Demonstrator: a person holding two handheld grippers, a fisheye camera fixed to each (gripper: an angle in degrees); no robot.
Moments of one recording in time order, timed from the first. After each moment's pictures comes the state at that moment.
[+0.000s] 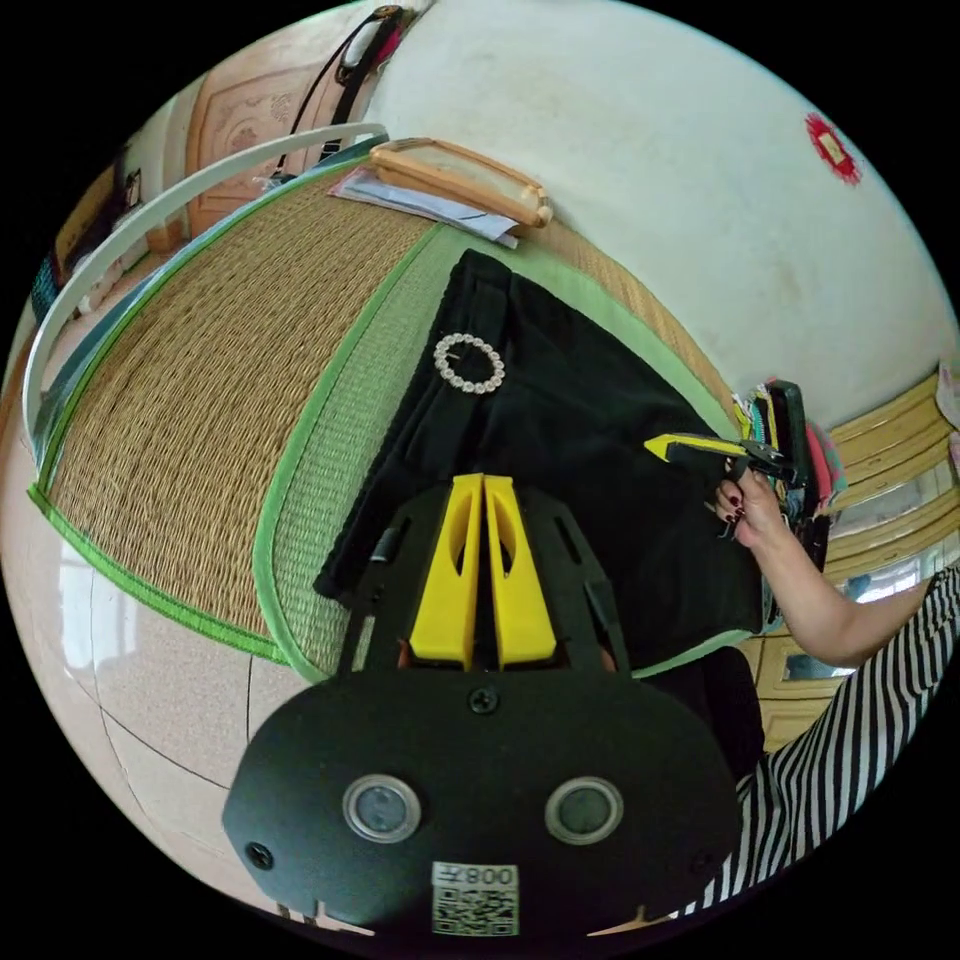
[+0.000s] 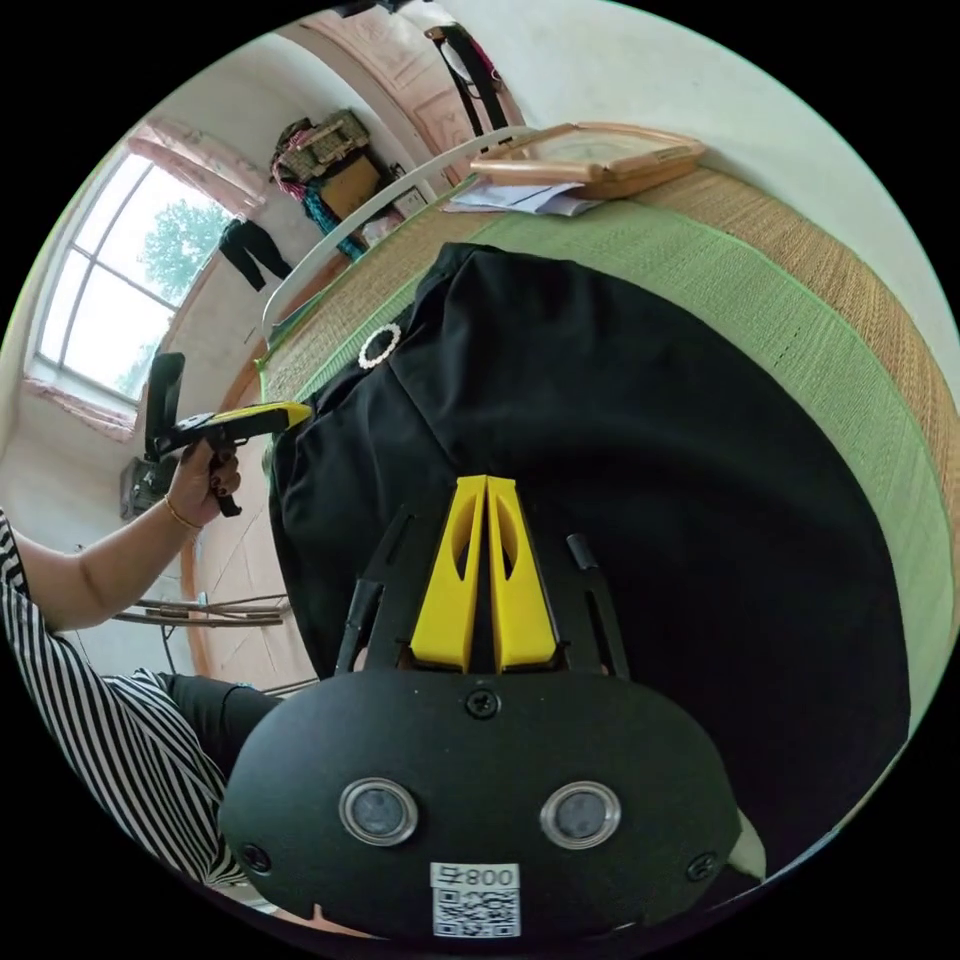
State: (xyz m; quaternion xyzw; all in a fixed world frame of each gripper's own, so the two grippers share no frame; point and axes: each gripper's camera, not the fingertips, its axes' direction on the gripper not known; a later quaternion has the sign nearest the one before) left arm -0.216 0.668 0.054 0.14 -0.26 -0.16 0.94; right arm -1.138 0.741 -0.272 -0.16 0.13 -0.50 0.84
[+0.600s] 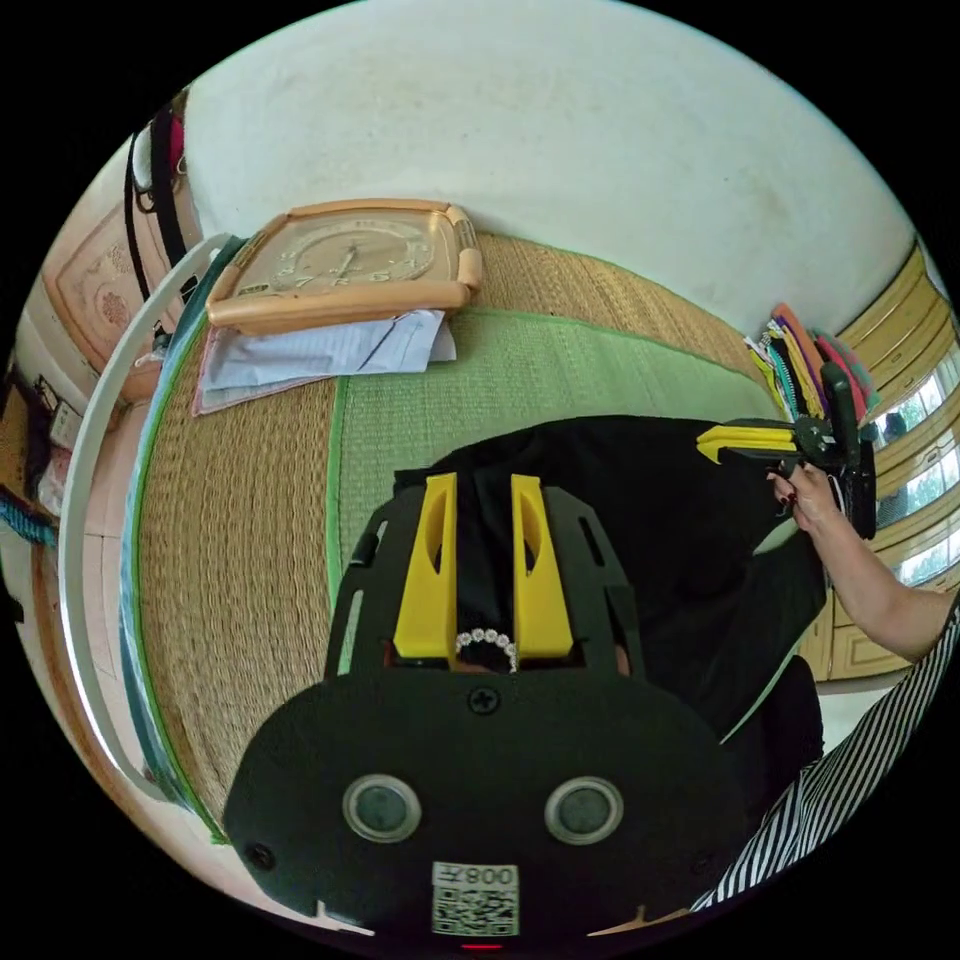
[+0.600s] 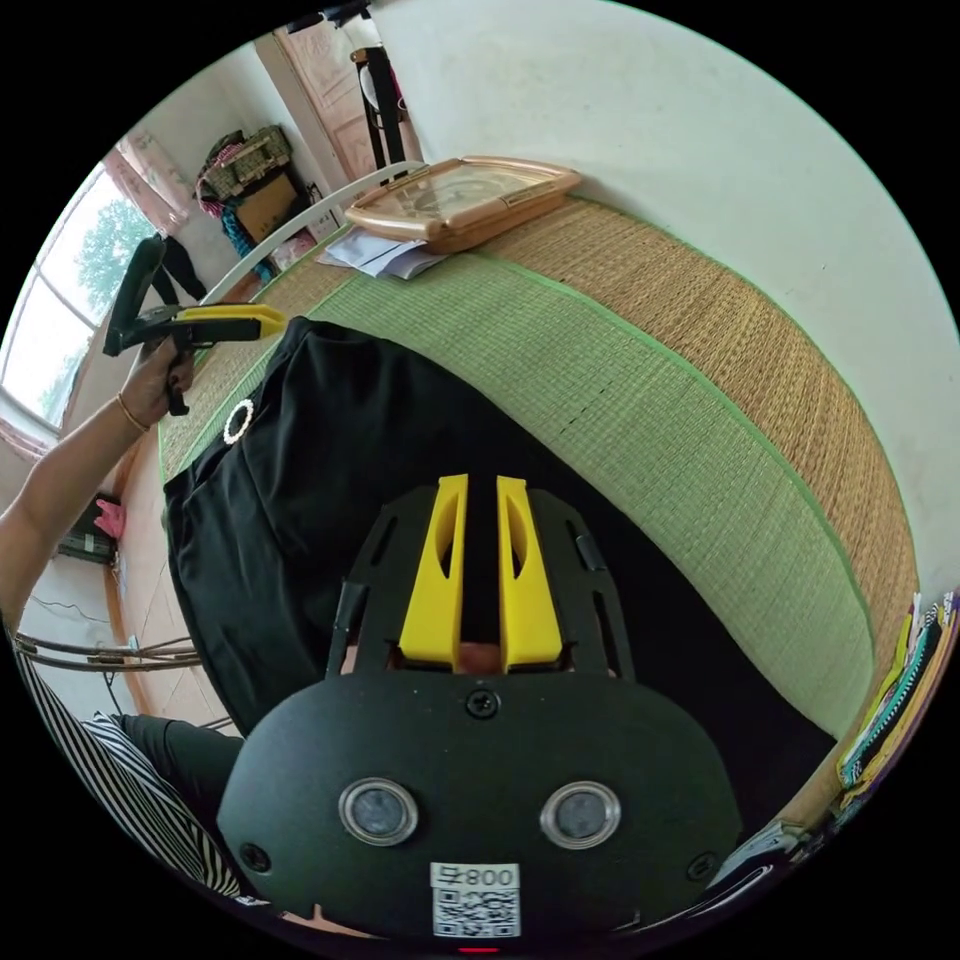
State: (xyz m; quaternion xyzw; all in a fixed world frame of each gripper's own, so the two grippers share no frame) left arm -0.261 0.431 -0.008 0.03 -0.35 -0.02 0.94; right arm -1.194 0.614 -0.359 -0.09 0.24 -0.49 0.84
